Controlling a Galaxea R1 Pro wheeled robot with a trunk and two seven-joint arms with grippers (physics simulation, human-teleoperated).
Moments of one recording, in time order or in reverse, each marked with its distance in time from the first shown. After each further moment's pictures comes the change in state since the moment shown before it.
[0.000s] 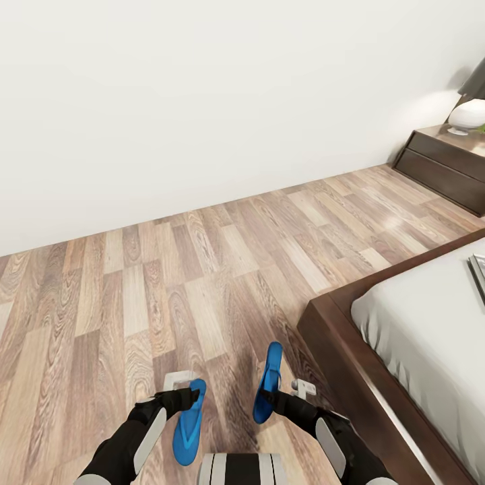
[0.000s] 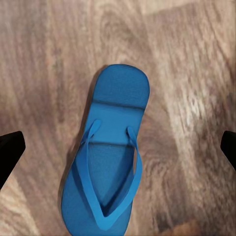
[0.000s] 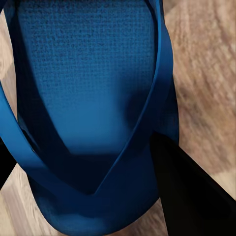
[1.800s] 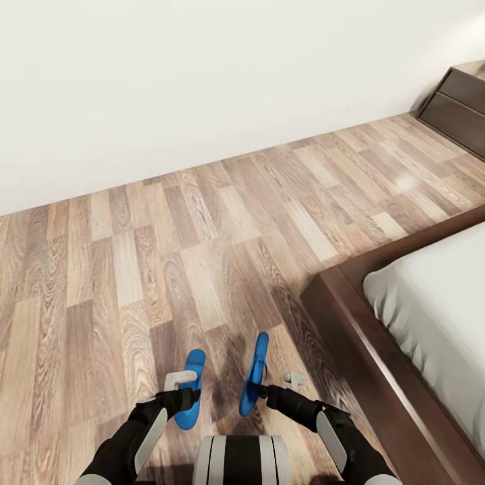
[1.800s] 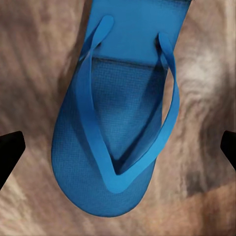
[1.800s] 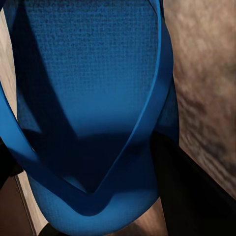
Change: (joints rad) left arm 0.000 -0.003 -0.004 0.000 0.000 0.000 0.000; right arm 0.000 -0.003 0.003 -0.055 -0.003 0.059 0.271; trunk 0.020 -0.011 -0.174
